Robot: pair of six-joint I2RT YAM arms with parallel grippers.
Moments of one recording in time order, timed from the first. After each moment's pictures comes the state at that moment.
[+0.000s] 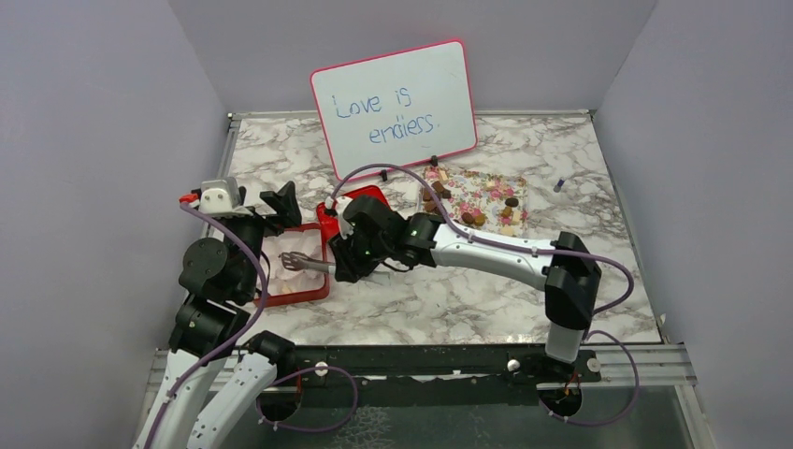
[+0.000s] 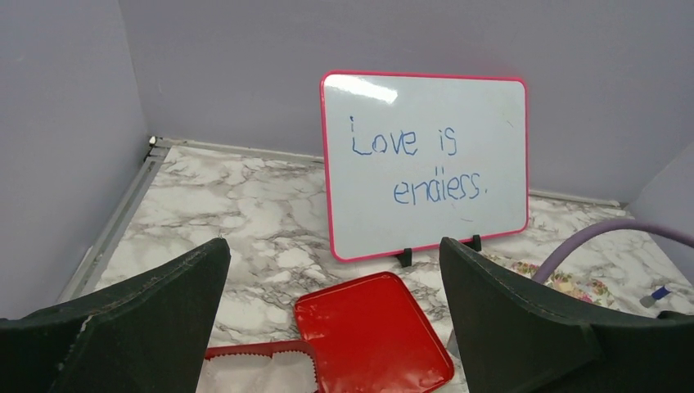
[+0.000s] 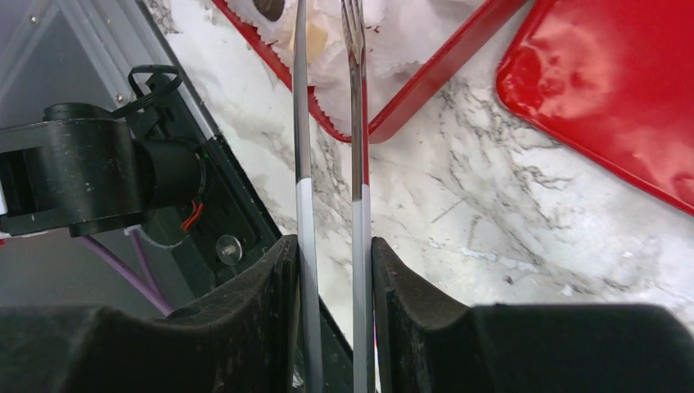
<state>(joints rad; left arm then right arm) -0.40 0.48 0.86 -0.25 -0.37 -0.16 1.14 1.84 1.53 -0.43 -0.17 0.36</state>
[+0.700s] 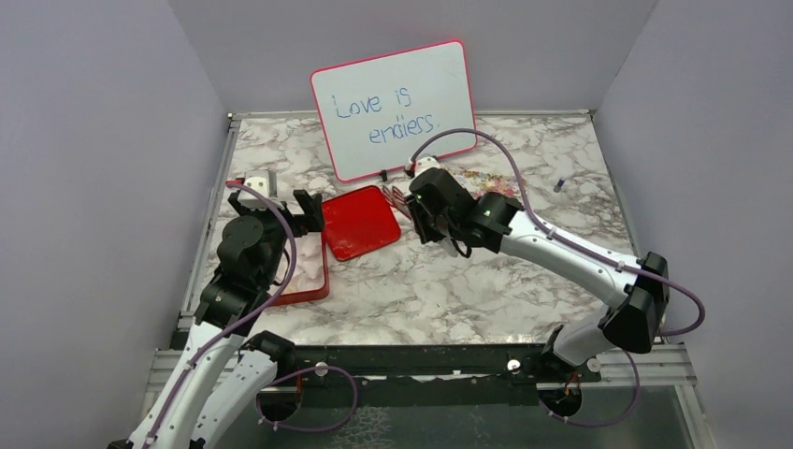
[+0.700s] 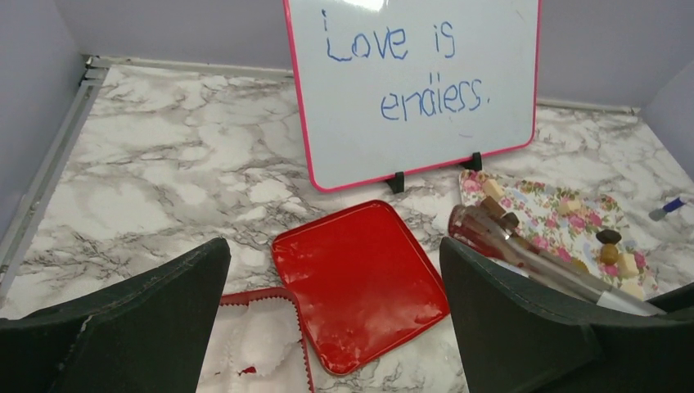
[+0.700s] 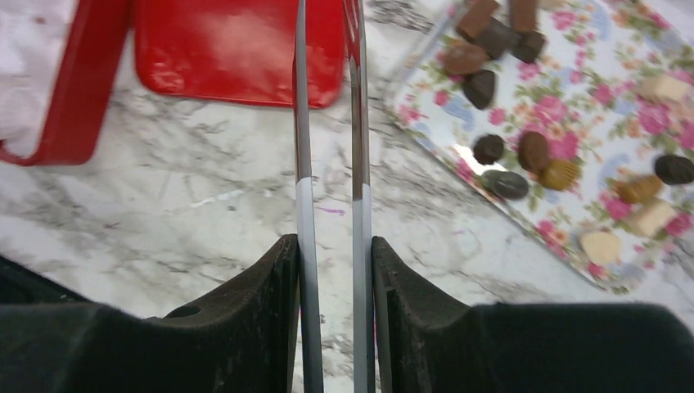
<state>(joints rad) -0.40 0.57 0.76 -0.24 -0.28 -0.22 0.98 1.51 1.41 -0.70 0.31 0.30</state>
